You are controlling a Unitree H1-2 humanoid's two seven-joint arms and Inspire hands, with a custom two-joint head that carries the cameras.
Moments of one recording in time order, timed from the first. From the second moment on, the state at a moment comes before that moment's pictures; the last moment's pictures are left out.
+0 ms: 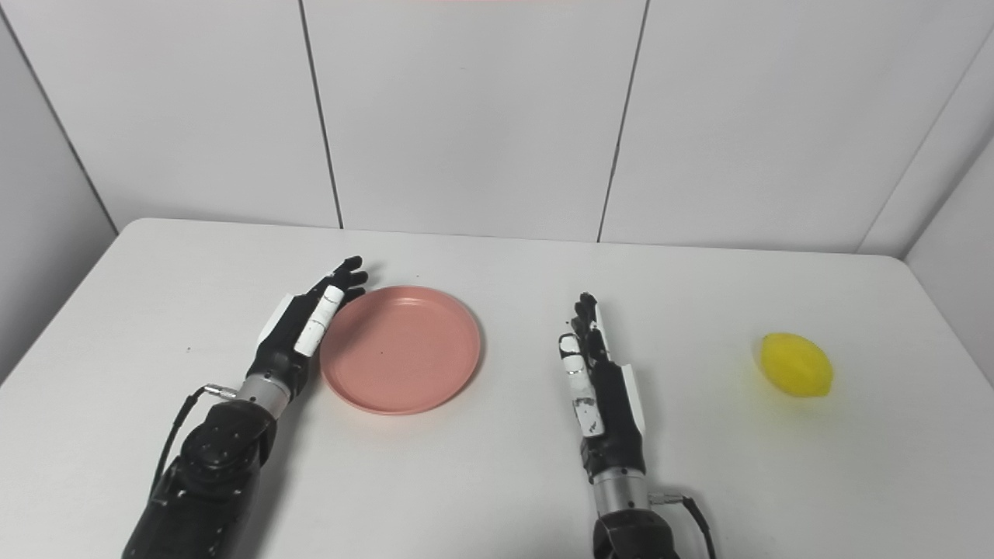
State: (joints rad) left arm -0.36 0.13 -0.10 0.16 0.03 0.19 -0.08; right arm -0.16 0.10 0.07 0.06 -0.03 -0.10 -0.02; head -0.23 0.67
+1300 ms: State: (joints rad) left arm -0.20 -0.05 -0.20 -0.05 0.06 0.23 -0.10; right arm -0.16 0.11 0.08 0.01 -0.06 -0.07 -0.05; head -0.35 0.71
